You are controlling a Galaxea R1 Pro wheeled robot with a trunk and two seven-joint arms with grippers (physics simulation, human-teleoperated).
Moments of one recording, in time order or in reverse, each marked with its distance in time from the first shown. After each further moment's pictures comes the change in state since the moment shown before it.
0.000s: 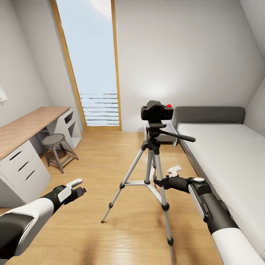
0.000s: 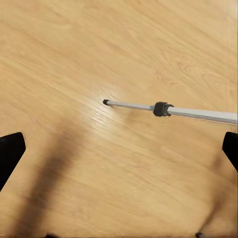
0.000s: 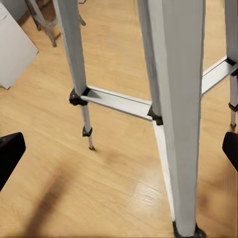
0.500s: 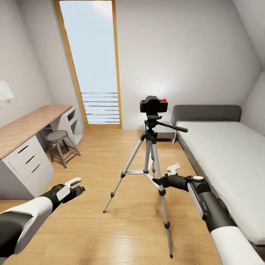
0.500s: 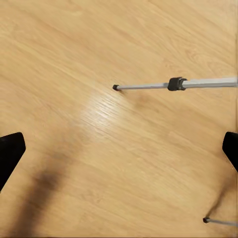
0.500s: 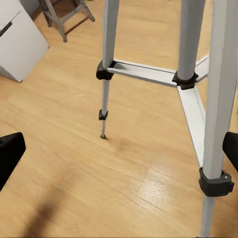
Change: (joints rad) left arm -0.011 0.011 0.001 0.003 0.000 -0.001 -0.008; right arm -0.011 0.011 -0.003 -0.010 0.005 0.012 0.010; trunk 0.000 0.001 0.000
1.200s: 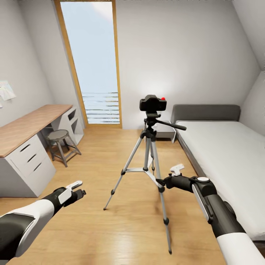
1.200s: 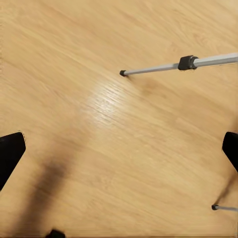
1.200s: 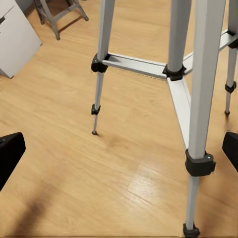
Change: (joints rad) left arm 0.018 -0.017 0.000 0.018 -0.014 -0.009 0.009; right arm 0.043 -0.034 -0.001 -0.097 0.011 0.023 -0.002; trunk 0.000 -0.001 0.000
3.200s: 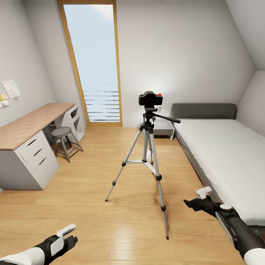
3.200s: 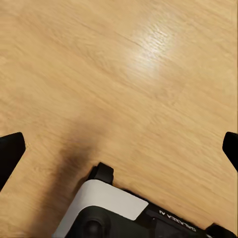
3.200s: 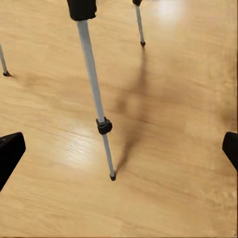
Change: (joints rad) left arm 0.319 -0.012 0.000 0.035 0.006 -0.141 0.003; right arm 0.081 -0.176 -0.059 0.398 0.015 -0.388 -0.176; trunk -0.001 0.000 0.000
